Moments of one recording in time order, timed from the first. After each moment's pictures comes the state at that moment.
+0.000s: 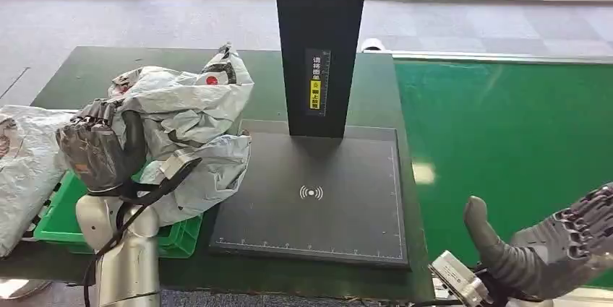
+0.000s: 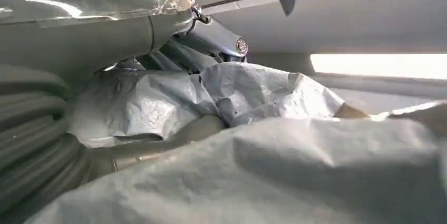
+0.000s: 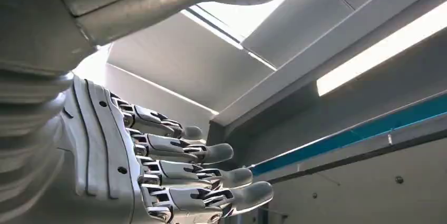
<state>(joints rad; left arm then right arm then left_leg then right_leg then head) -0.28 -0.35 0.34 -1.46 -1.25 0.70 -0.49 0.11 0.33 -0.03 -1.91 0.75 -0.70 -0.70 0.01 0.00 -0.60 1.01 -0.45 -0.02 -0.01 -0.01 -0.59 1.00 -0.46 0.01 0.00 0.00</state>
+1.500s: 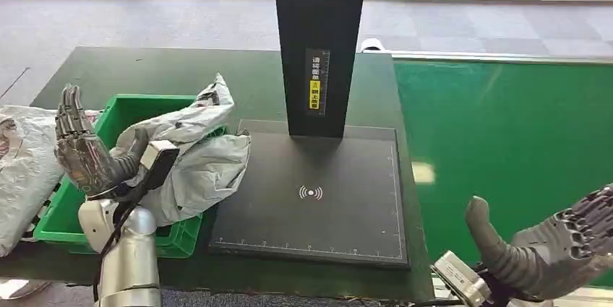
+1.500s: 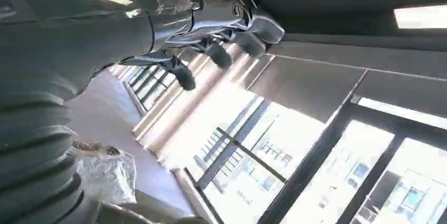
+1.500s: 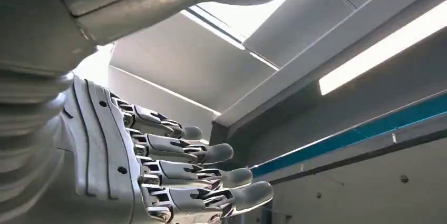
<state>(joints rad) -0.33 -0.35 0.49 -1.30 -1.18 0.70 -0.44 0.11 0.33 -0.03 -1.91 0.74 -0.70 -0.70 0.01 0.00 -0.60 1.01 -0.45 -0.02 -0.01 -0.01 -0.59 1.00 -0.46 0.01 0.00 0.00</state>
